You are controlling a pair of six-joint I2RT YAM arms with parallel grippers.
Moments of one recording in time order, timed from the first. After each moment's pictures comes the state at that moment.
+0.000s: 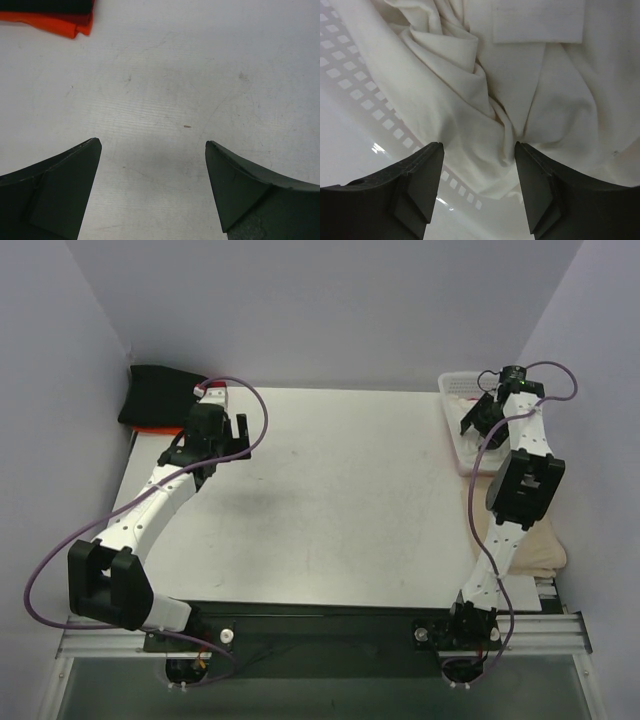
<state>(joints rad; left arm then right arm) -0.29 1.42 1.17 -0.38 -0.26 -0.25 -0.25 2.22 2.07 -1.00 0.00 0.47</state>
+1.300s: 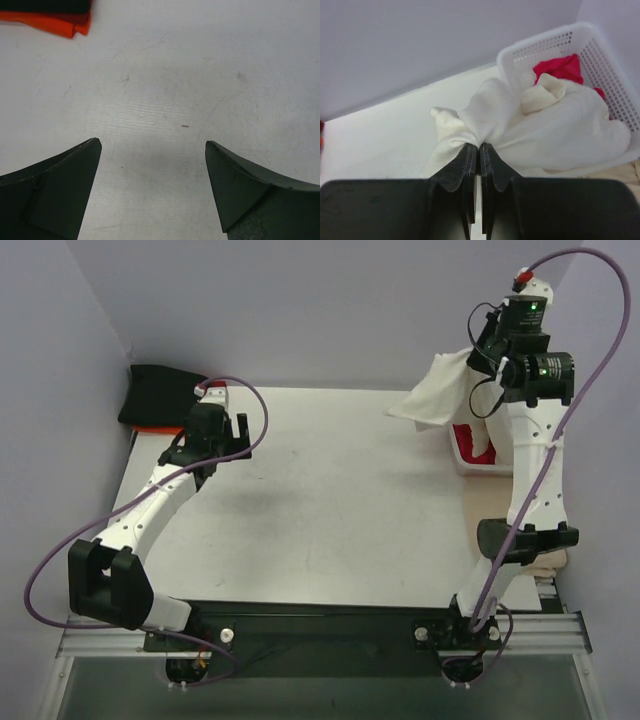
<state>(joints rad) -0.29 1.42 1.17 -0.38 -0.25 -0.26 0.05 1.81 2.41 -1.09 0.24 0.32</state>
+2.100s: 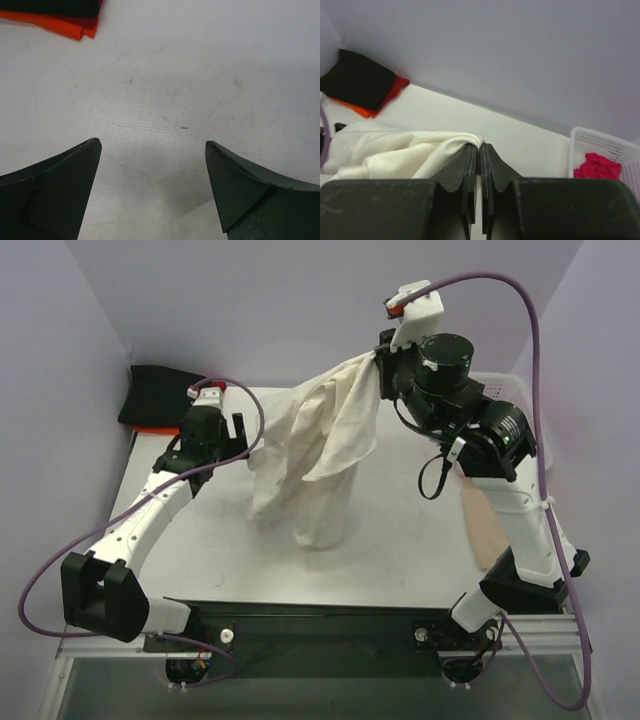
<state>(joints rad) -0.29 1.36 1.15 -0.38 -0.28 -0.29 0.80 1.58 2.34 -0.87 0.49 -0.06</state>
